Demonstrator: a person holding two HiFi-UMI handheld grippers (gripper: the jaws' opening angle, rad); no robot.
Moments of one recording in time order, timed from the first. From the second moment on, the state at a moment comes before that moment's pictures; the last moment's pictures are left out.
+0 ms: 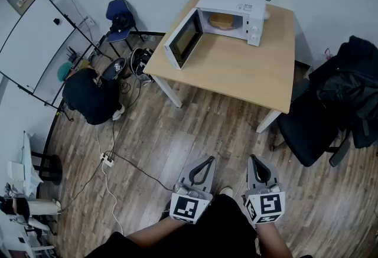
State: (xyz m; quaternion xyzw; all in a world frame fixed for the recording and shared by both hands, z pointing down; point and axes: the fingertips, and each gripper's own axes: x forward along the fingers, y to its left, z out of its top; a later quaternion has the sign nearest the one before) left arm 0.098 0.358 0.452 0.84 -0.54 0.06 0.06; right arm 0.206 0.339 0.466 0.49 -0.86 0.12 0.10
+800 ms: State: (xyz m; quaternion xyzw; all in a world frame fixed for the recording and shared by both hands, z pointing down) left arm 0.054 0.348 0.473 0.82 -0.56 0.05 0.07; right arm 0.225 0.343 0.467 0.53 -0.84 0.09 0.09
